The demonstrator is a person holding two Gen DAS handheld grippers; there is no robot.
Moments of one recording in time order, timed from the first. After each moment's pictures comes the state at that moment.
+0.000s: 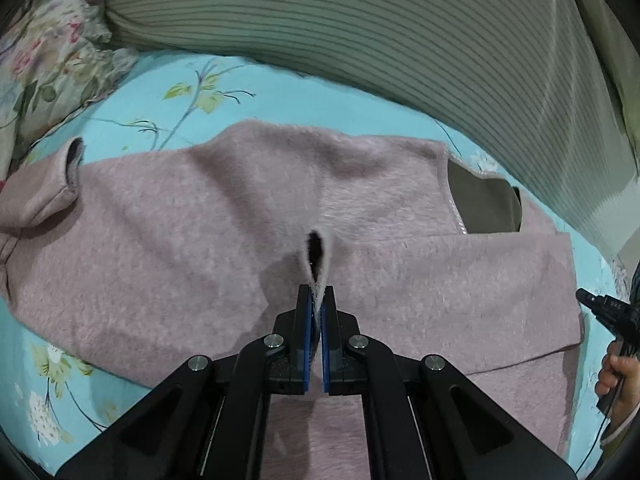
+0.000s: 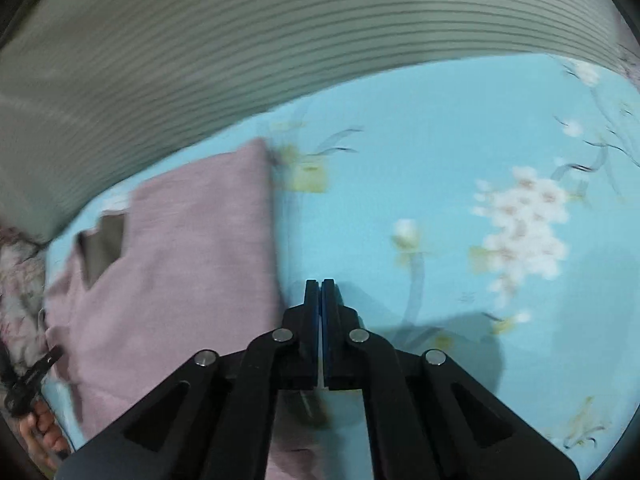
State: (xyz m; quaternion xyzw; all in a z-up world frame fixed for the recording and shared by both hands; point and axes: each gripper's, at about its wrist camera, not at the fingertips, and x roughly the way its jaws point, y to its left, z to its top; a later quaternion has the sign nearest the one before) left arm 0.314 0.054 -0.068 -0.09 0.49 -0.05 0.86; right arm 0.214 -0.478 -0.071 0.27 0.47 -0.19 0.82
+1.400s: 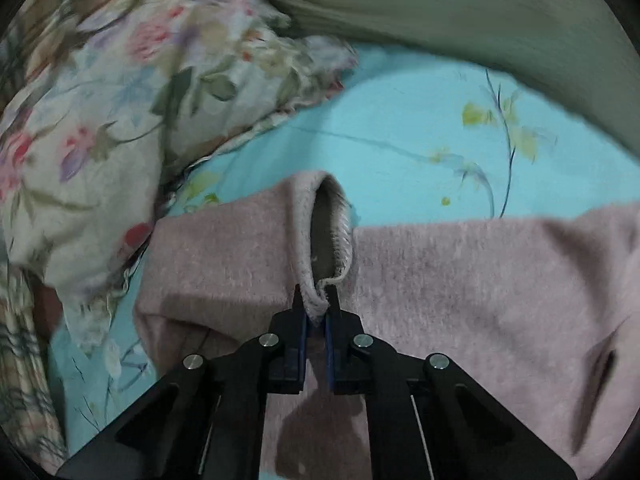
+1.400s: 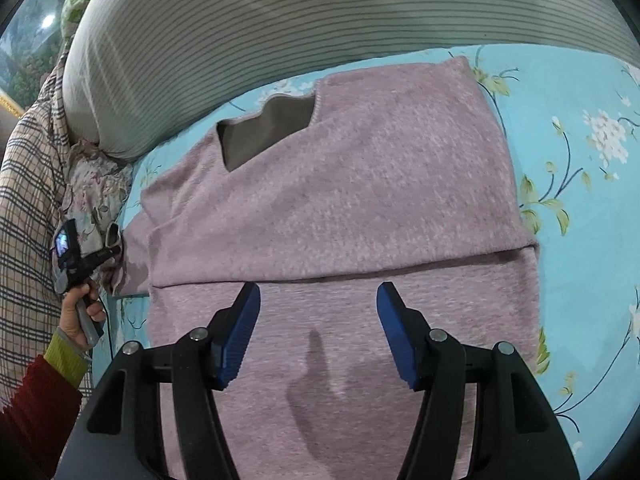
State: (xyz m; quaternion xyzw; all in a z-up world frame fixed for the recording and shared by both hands) left arm 0.356 0.229 -0.080 -0.01 0.49 0.16 0.86; right arm 0.183 -0.310 -0.032 0.26 0.49 -0.03 0.83
